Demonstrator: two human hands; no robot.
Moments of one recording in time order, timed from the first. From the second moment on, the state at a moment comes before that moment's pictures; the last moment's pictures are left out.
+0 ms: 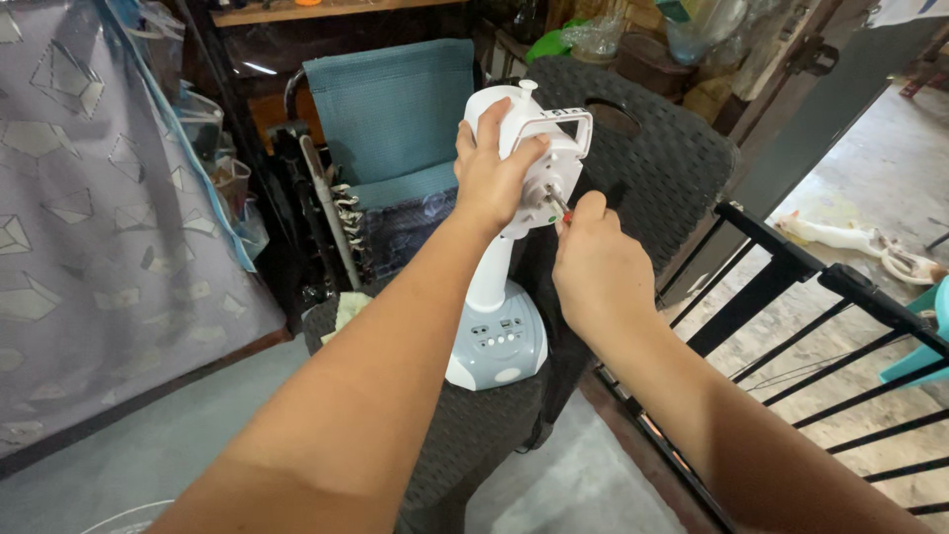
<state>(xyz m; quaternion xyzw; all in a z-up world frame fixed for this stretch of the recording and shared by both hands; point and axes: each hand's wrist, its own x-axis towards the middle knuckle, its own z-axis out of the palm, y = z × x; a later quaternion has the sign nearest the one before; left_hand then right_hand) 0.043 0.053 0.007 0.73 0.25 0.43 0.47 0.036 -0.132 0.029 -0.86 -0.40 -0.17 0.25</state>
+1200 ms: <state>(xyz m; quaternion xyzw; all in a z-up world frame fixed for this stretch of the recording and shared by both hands) 0.045 0.050 0.002 0.74 0.25 0.46 0.42 0.040 -0.126 0.014 -0.84 -0.43 -0.24 0.25</state>
